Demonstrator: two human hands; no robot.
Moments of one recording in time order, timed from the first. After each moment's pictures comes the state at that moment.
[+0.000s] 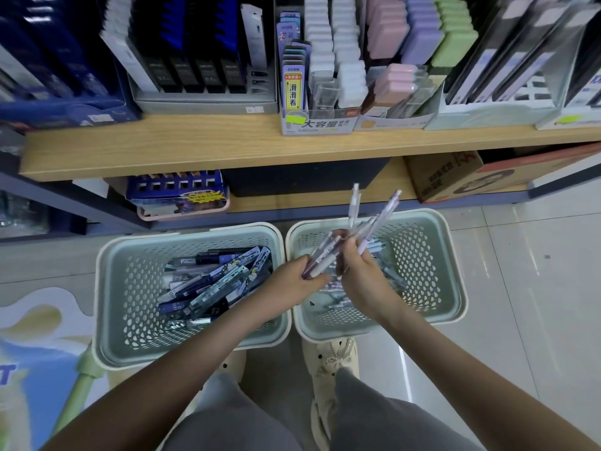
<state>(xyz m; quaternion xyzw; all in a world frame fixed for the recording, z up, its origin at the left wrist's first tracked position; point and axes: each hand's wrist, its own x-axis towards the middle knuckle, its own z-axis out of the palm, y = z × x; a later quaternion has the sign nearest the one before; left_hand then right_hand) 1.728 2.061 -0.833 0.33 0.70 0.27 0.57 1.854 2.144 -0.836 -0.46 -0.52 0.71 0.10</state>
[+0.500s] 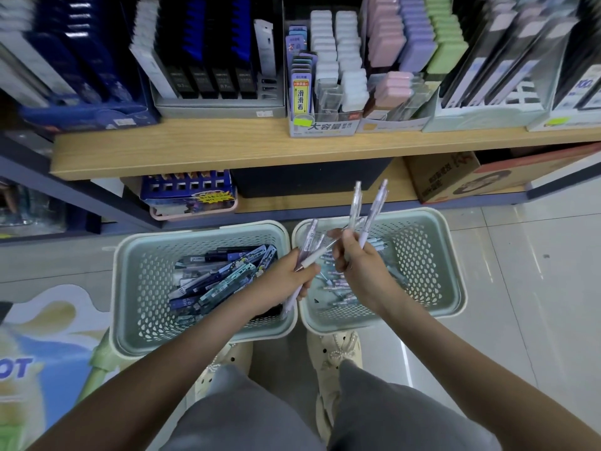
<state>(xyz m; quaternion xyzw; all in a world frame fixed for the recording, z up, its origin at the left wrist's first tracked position) 1.714 2.048 -0.823 0.23 0.64 0.35 0.64 1.849 2.144 -0.826 -0.45 -0.46 0.75 0.16</state>
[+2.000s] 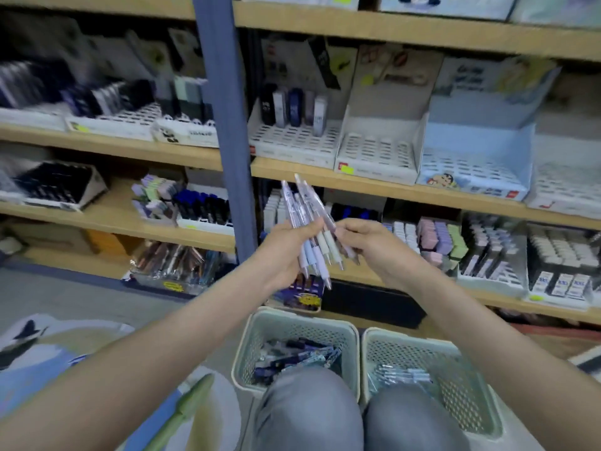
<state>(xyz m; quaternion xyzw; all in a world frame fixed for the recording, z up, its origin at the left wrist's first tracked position) 1.627 1.937 -0.521 0.12 0.56 0.71 0.41 1.734 2.053 -0.506 -0.17 -0.77 0.61 0.08</state>
